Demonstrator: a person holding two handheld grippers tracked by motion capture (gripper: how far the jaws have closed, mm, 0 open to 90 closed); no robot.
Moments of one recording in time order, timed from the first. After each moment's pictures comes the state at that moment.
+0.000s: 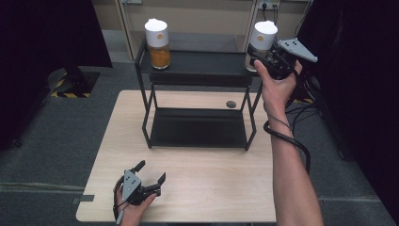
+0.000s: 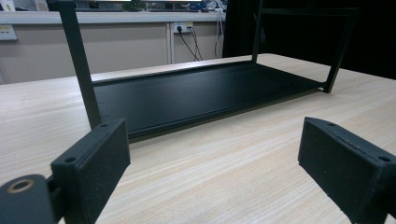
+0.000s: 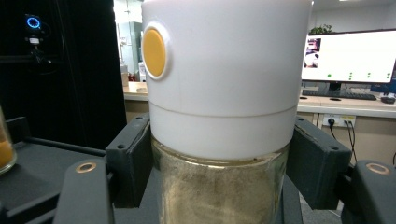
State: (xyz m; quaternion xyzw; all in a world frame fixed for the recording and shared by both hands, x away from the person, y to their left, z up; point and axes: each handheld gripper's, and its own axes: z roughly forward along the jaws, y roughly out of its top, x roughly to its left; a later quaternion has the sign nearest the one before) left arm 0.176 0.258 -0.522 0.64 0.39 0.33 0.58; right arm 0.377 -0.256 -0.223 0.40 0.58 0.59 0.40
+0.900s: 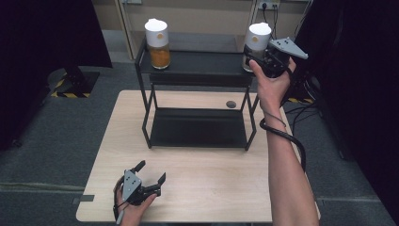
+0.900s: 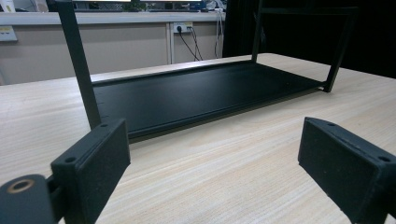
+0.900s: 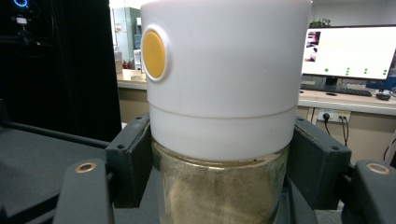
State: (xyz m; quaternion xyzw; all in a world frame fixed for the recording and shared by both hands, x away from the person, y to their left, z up) left arm 0.176 0.257 -0.522 0.64 0.39 0.33 0.57; right arm 0.393 -0.247 -0.225 0.40 0.60 0.57 0.41
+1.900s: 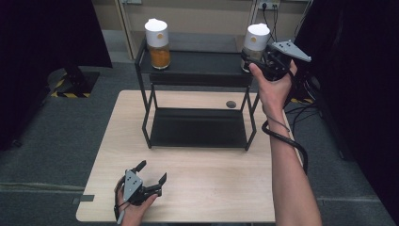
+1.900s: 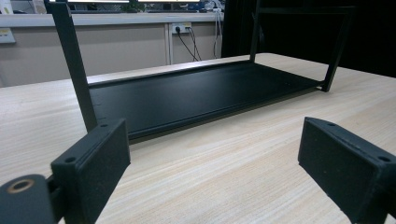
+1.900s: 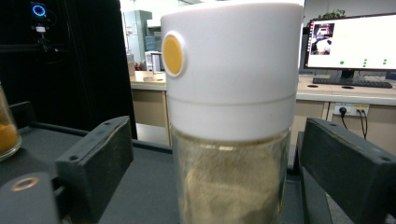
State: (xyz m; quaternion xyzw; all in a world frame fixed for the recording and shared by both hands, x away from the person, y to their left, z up) left arm 0.176 0.256 -0.523 0.64 0.39 0.33 0.58; right arm 0.385 -0.256 -0.227 0.40 0.60 0.59 0.38
